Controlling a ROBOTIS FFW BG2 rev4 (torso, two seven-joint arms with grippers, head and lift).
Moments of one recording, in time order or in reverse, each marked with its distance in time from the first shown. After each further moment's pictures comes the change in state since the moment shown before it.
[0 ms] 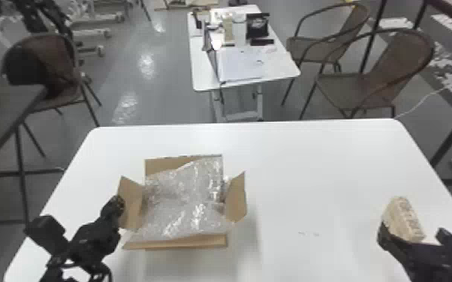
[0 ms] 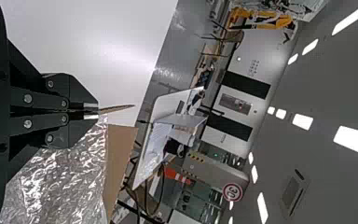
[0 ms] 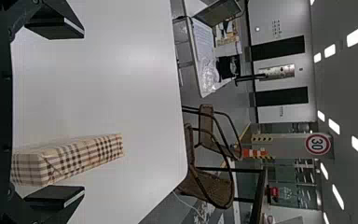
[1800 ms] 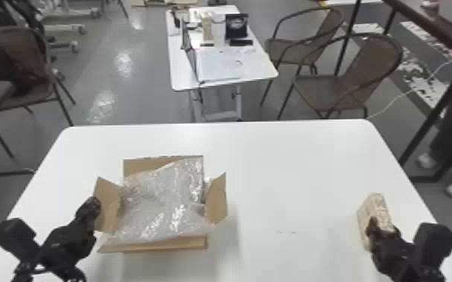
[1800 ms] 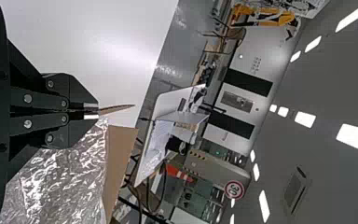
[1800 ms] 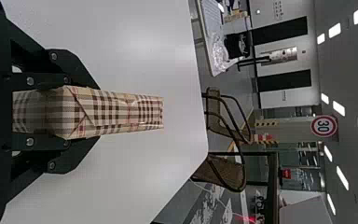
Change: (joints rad) left arm -0.003 0.000 -0.003 0.000 -0.005 0.010 -0.006; right arm -0.223 -0.020 -0.052 0.478 -0.019 -0.245 0.038
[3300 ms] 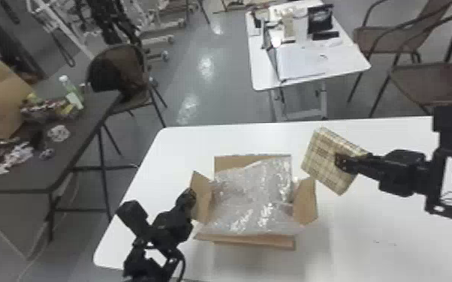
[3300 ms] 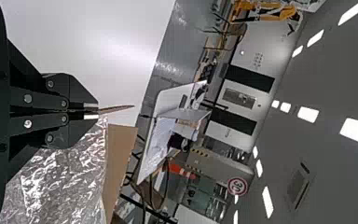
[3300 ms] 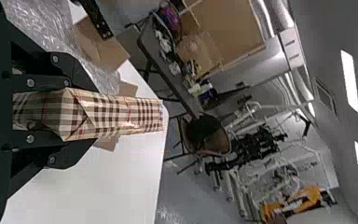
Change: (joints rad) left arm -0.019 0.000 -0.010 0.001 -0.025 0.013 -0.002; right arm -0.402 -0.137 0.382 -0.286 -0.249 0.773 0.618
